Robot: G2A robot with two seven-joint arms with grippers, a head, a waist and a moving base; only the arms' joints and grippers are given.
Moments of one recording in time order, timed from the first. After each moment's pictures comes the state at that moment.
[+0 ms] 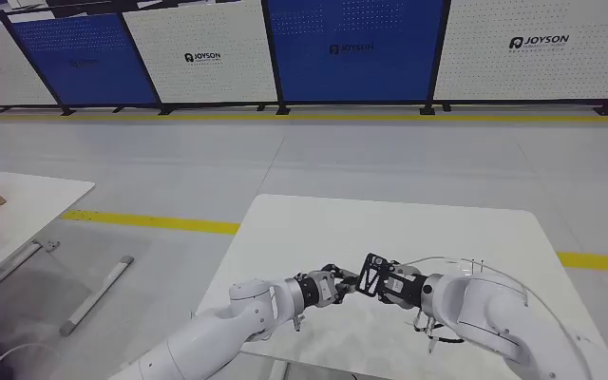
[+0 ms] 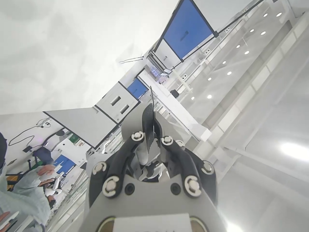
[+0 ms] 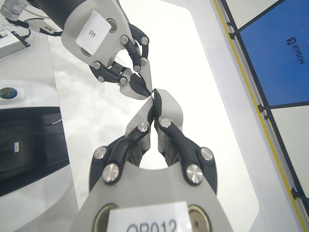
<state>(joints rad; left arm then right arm) 1.23 -0.88 -0.84 -1.81 -1.53 0.34 0.05 -0.77 -0.87 0.56 -1.93 -0.93 -0.34 0.71</state>
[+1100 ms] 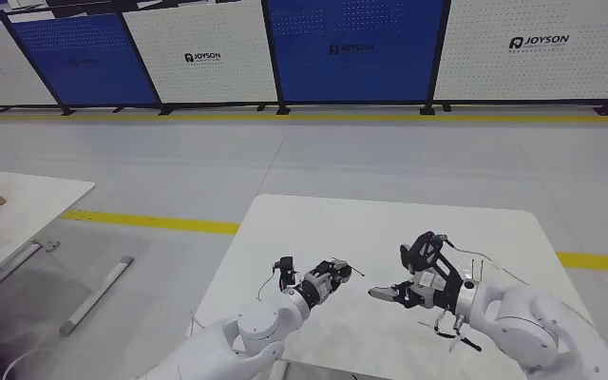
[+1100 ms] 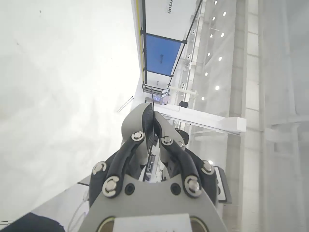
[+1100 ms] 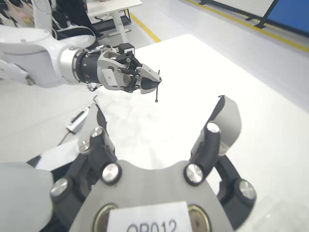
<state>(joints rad) 1.28 -0.91 -0.76 -1.83 -0.85 0.04 0.24 -1.02 -0.82 0.83 -1.83 -0.43 -0.34 0.53</state>
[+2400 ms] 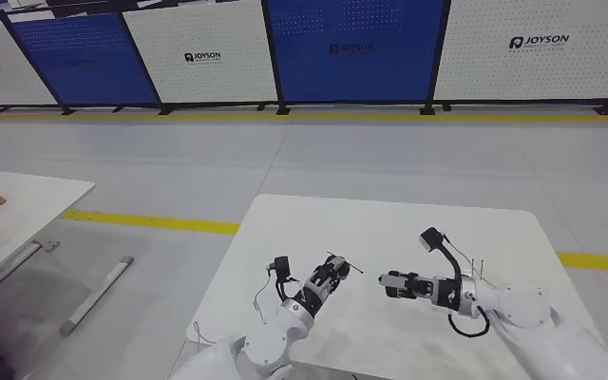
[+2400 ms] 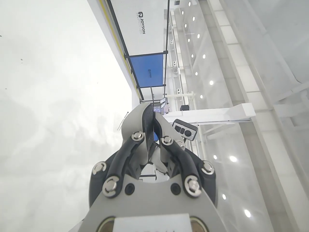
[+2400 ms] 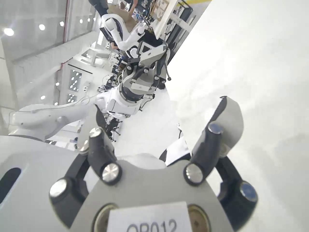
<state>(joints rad) 1.36 -0.96 -0.77 -1.86 -0.54 -0.05 0.37 -0.96 -0.97 0.81 -1.42 0.40 -0.34 0.95</state>
